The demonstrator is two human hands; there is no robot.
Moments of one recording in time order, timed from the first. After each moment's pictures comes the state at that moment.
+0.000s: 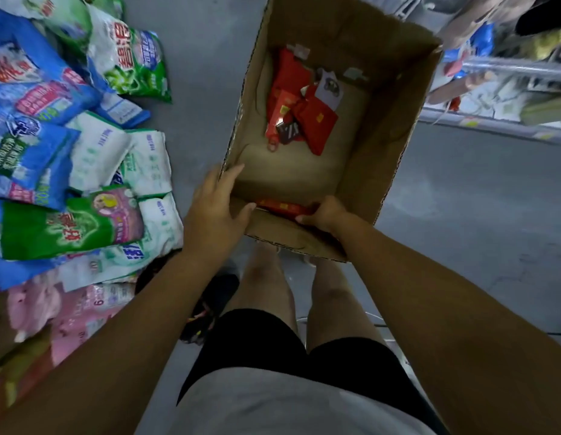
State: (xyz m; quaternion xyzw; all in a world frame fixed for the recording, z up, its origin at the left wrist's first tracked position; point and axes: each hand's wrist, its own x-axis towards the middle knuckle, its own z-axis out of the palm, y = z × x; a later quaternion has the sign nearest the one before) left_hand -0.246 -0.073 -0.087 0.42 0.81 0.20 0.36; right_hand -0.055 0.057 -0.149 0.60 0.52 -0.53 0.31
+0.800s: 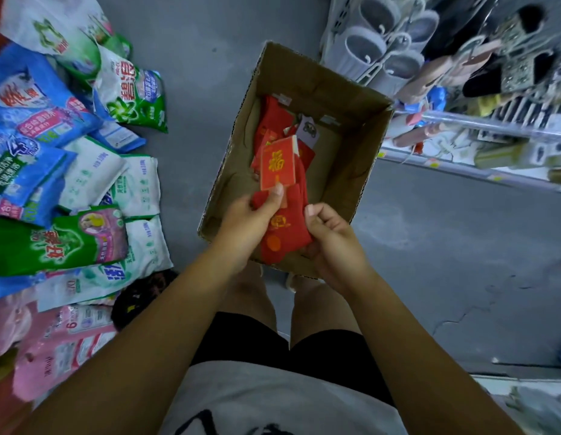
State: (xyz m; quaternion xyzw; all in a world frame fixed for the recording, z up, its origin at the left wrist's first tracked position) left_hand -0.197 -0.001 -0.008 0.05 0.69 0.37 0.62; right_hand -0.048 0.046 -0.009 0.57 0.32 -0.74 -0.12
